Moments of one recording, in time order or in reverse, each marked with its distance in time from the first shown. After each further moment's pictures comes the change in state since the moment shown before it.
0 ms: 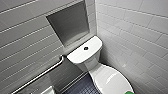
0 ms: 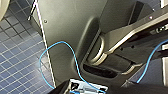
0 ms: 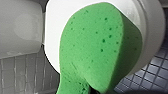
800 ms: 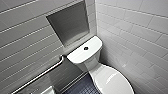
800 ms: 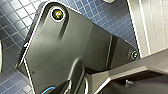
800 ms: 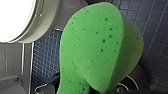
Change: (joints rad) left arm -0.190 -0.183 0.313 -0.010 0.029 -0.004; right arm -0.362 0.079 -0.274 -0.011 0.111 0.003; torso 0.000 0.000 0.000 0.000
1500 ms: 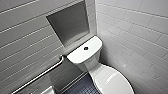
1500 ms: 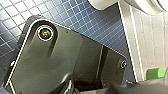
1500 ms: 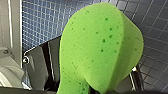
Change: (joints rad) left arm -0.137 -0.006 0.072 -0.094 0.134 -0.002; right arm -0.203 0.188 -0.181 -0.109 0.022 0.000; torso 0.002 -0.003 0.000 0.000
